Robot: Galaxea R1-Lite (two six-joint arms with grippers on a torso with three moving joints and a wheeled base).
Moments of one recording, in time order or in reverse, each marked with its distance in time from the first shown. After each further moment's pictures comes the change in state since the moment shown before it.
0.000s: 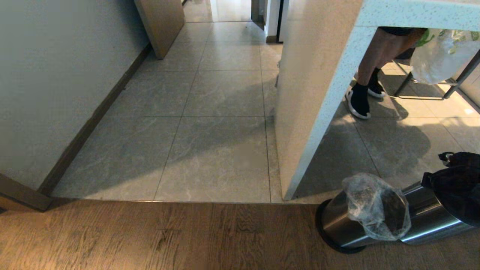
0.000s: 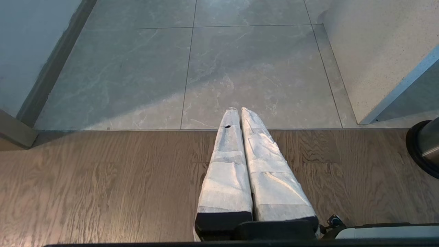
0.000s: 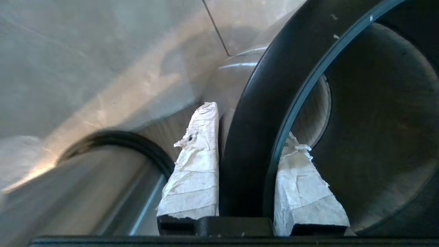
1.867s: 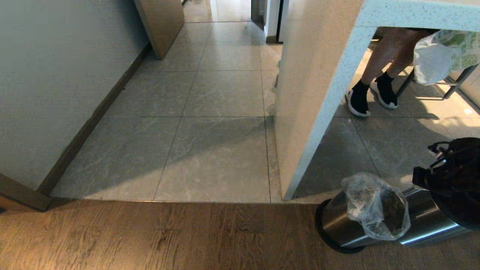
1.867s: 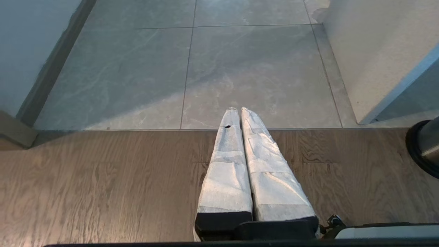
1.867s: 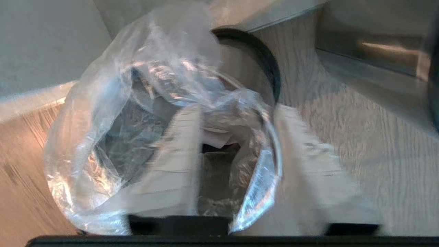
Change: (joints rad) left arm 0.000 0.000 0.000 0.001 0.000 -0.001; right arm 0.140 -0.420 0.409 0.234 0.222 0.051
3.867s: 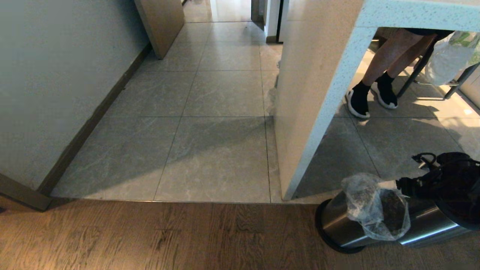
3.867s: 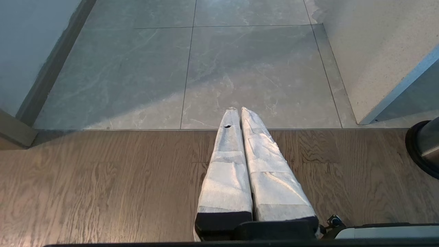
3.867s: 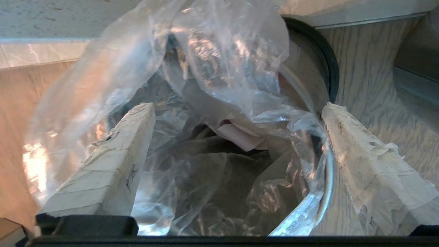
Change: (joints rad) left arm 0.000 0.000 0.000 -0.001 0.000 0.000; right arm -0.009 0.155 -0.035 -0.044 0.277 -0.160
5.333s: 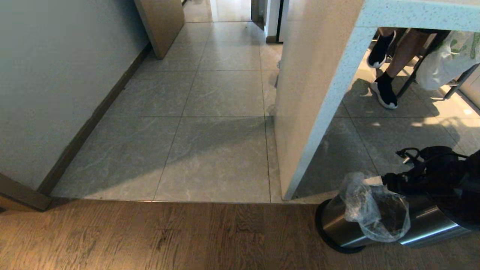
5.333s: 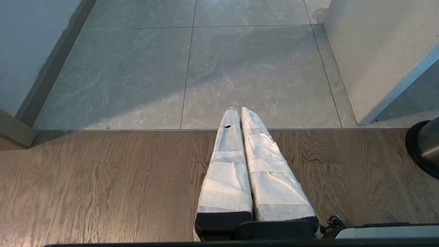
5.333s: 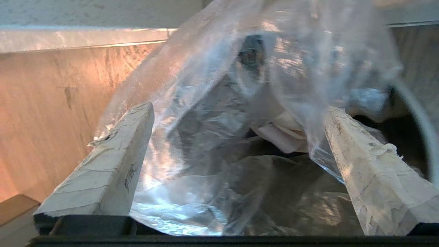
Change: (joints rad) left arm 0.000 0.000 0.000 0.000 0.000 0.000; right arm 0.108 -0.044 0.028 0.001 0.000 0.066
